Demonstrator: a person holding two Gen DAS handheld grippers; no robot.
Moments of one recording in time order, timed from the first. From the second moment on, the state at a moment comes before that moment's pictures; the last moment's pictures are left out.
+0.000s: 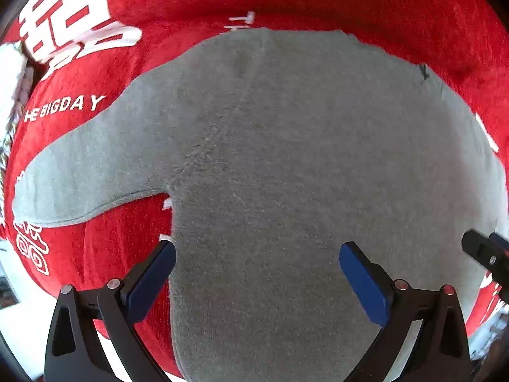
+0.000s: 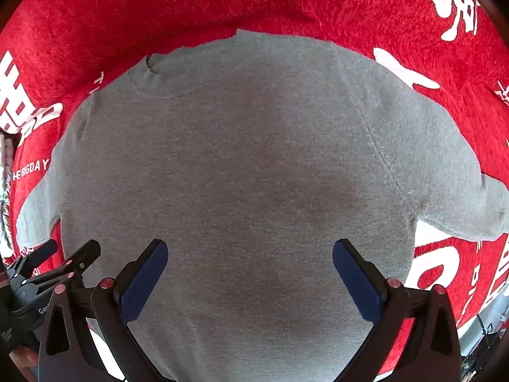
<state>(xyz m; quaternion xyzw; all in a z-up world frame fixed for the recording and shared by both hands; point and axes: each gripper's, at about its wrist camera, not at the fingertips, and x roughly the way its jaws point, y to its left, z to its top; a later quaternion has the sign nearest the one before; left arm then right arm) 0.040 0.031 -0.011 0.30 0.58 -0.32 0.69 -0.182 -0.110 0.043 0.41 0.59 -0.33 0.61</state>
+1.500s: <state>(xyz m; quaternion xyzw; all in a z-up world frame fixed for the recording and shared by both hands) 0.277 0.332 0.042 -0.02 0.53 -0.27 0.80 -0.072 -0.049 0.053 0.36 0.62 -0.25 0.66</state>
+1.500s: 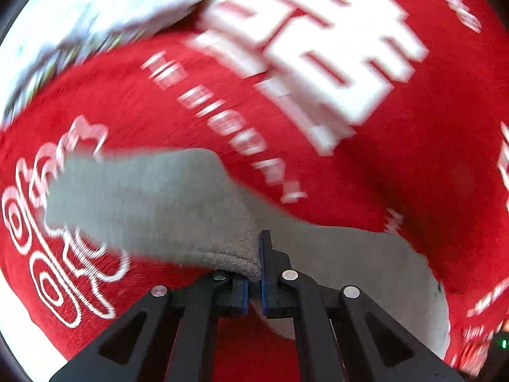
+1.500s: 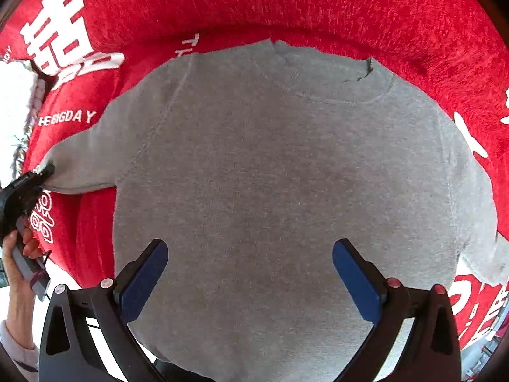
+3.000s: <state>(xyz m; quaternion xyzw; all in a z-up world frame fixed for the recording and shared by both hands) 0.133 0.115 0.024 0.26 0.56 -0.33 0.72 -0.011 -0.034 0.021 0.06 0.64 -0.20 0.74</state>
